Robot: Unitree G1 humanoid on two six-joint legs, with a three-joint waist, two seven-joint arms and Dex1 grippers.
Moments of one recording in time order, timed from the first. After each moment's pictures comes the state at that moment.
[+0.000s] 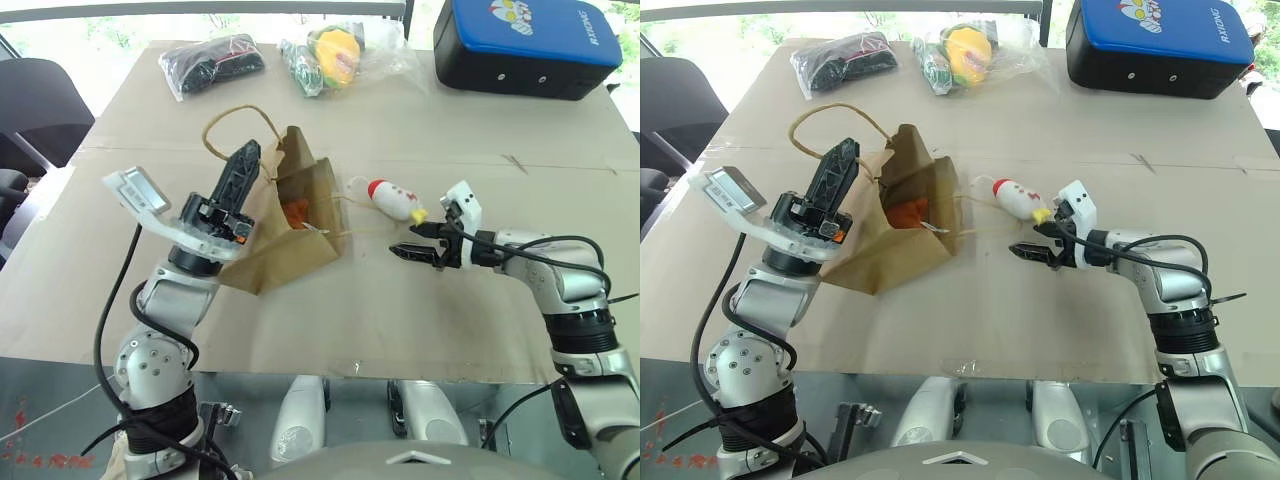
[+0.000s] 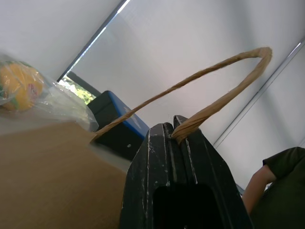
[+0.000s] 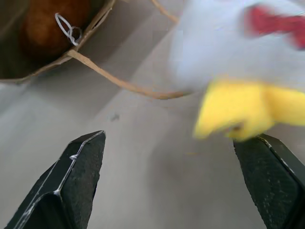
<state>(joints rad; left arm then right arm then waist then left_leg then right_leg) -0.13 0.28 0.31 -0.51 -1.25 0.47 -0.32 -0.52 -0.41 0.06 -0.03 0.42 0.91 0.81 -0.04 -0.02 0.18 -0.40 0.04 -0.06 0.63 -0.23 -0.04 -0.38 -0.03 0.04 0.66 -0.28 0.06</state>
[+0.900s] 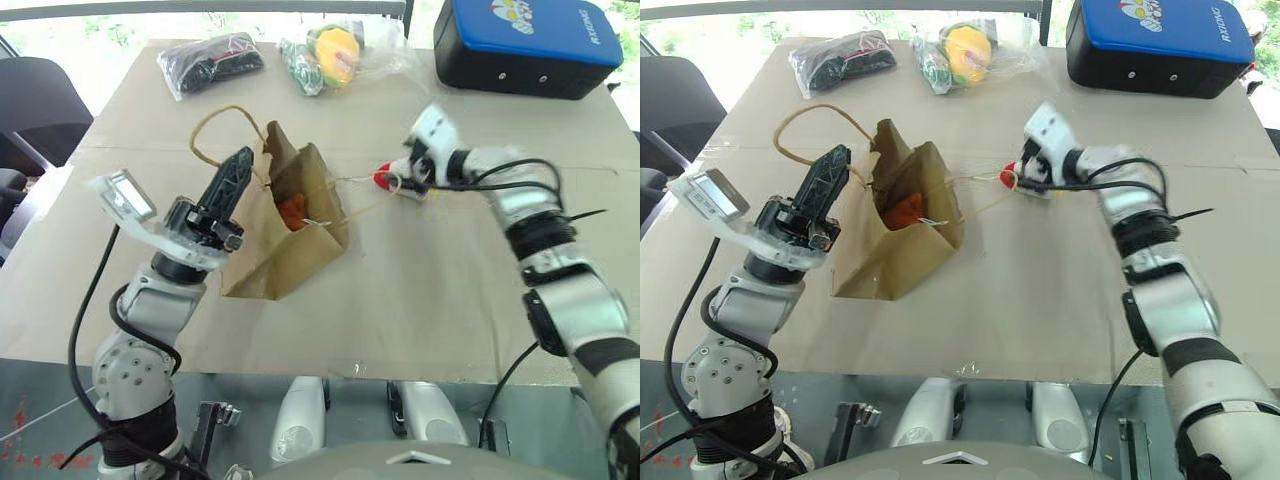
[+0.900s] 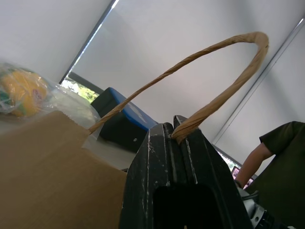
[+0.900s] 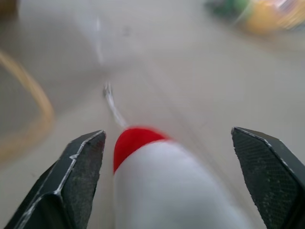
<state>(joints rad) -0.08 0.38 0.36 -0.53 -1.28 0.45 -0.38 -1.08 -0.32 0.30 0.95 -0.03 0.11 0.78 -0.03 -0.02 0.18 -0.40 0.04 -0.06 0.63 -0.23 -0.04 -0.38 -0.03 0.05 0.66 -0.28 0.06</state>
